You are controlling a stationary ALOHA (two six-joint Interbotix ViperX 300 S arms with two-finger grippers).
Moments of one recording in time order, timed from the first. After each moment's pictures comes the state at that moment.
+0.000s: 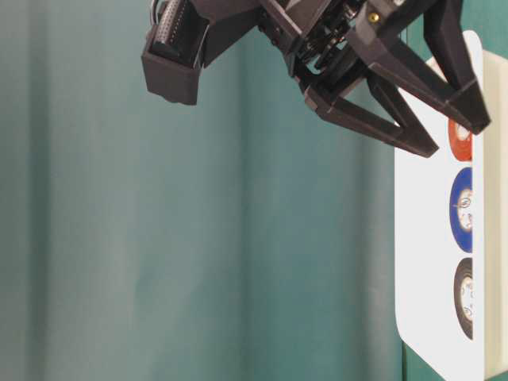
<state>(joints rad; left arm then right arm) -0.56 -0.07 1.08 -0.03 -0.18 0.01 -0.03 -0.04 0.78 -0.45 -0.12 0.42</state>
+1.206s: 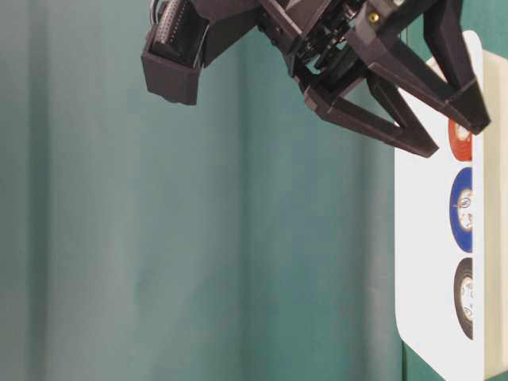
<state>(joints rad) -0.45 -0.28 1.06 -0.03 -0.16 0.02 -0.03 -0.04 0.78 -0.45 -0.12 0.42</state>
